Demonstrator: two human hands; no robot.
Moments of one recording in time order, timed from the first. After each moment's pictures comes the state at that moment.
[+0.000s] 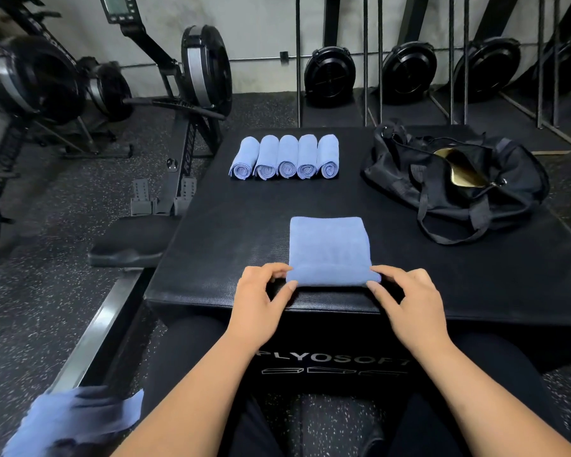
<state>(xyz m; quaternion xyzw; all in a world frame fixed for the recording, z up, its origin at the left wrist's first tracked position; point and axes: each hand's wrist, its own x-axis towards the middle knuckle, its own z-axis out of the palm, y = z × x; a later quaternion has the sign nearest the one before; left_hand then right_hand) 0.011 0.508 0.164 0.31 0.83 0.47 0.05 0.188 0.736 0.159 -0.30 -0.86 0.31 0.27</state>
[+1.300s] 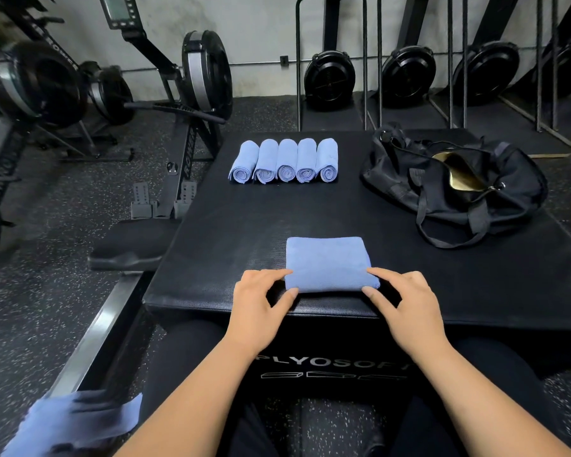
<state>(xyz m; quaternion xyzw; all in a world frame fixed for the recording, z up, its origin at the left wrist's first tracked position) 0.011 0.508 0.164 0.34 0.84 0.42 0.00 0.186 0.738 0.158 -0.29 -0.87 0.30 0.26</state>
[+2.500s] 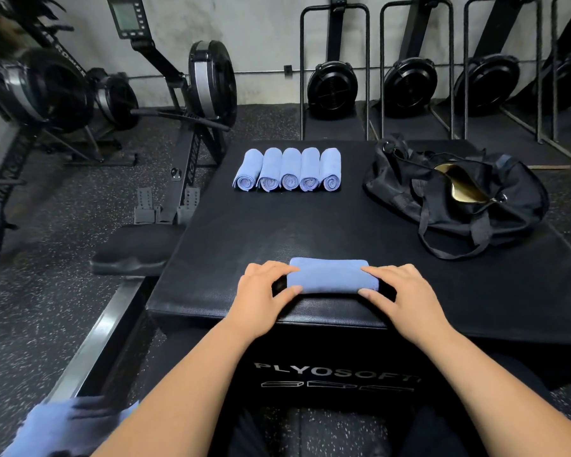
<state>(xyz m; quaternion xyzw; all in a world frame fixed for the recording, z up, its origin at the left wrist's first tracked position) -0.023 0.520 0.175 0.39 0.84 0.37 0.06 0.168 0.761 0.179 -0.21 -0.93 0.24 0.19</state>
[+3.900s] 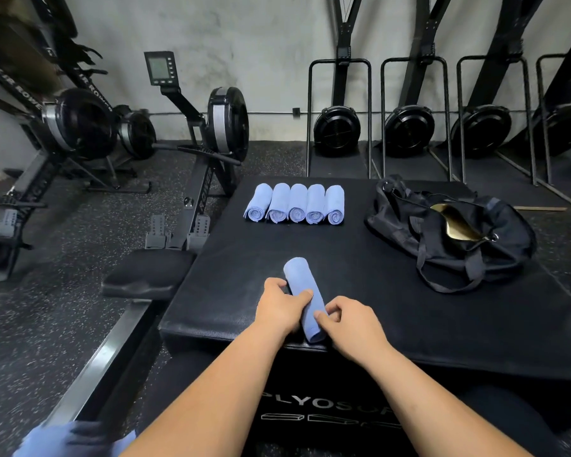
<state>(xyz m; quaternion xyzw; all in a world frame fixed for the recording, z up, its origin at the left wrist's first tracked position) -0.005 0.562 0.219 0.06 0.84 0.49 0.22 0.110 0.682 0.207 -0.31 -0.89 0.34 0.06</state>
